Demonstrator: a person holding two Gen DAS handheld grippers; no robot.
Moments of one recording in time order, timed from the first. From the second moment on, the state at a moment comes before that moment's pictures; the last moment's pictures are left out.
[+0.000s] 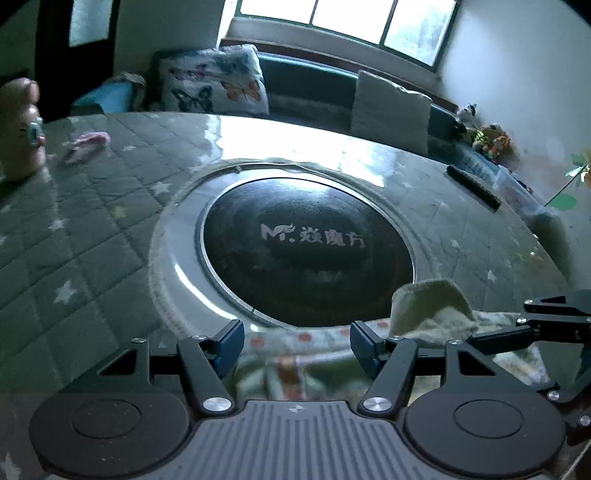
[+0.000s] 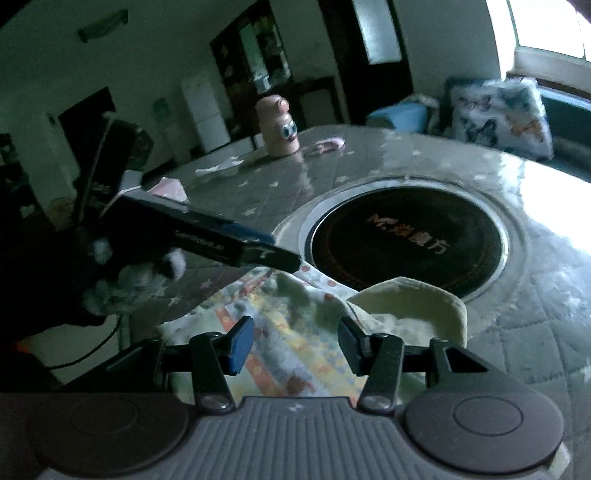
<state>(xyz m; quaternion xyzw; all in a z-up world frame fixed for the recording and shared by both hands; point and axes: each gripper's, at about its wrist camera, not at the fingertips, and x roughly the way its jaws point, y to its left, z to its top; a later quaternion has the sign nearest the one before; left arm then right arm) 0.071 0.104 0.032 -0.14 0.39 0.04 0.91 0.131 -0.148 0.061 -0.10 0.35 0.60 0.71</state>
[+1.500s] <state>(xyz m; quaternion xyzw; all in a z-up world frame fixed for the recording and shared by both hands) 0.008 0.131 0.024 -0.16 0.42 0.00 0.89 -0.022 -0.054 0.037 -0.27 0.28 0.57 0.73</state>
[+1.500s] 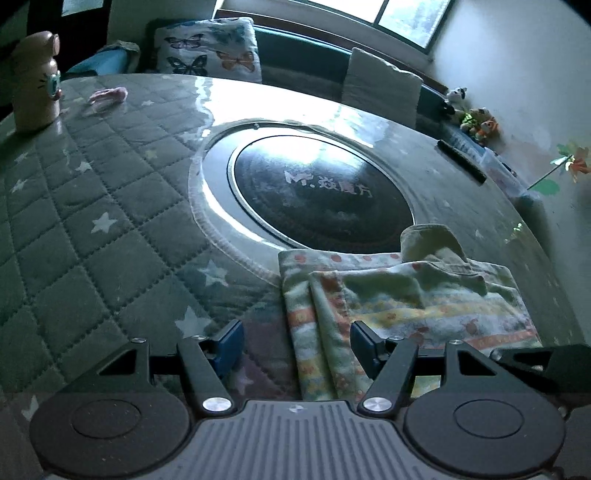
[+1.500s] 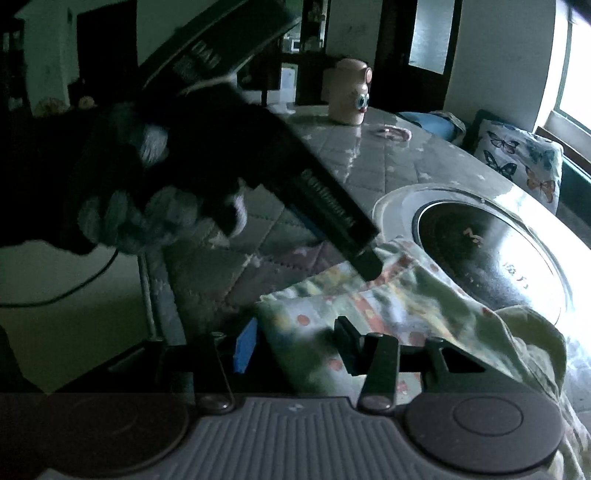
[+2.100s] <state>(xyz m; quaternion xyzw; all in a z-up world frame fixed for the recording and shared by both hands) -0.009 0.136 0.025 -0.24 0.40 0.01 0.88 -0.019 -0.068 0.054 -0.20 0.30 0.54 0.76</state>
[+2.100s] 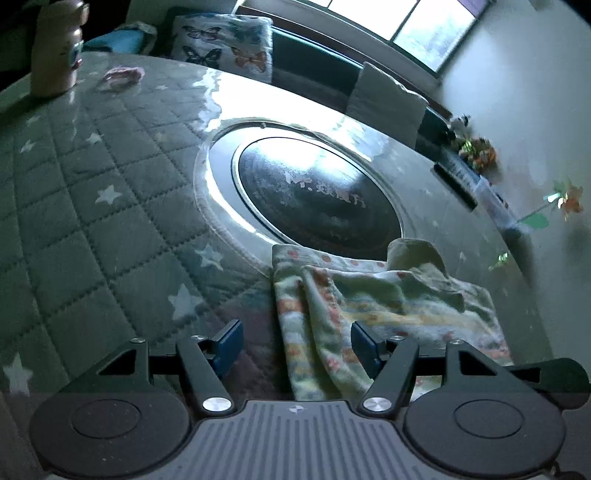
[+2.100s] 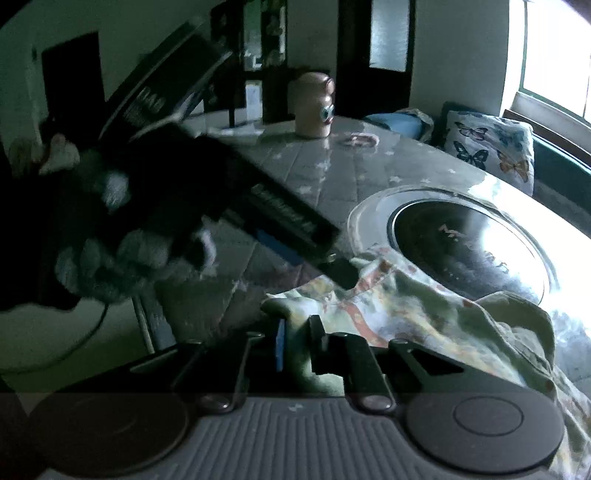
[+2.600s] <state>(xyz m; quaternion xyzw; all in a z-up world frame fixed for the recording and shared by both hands) 0.004 0.119 0.003 -0.35 0.41 -0.03 0.84 -0.024 -0.106 0.068 -0.16 0.28 0.56 0.77</state>
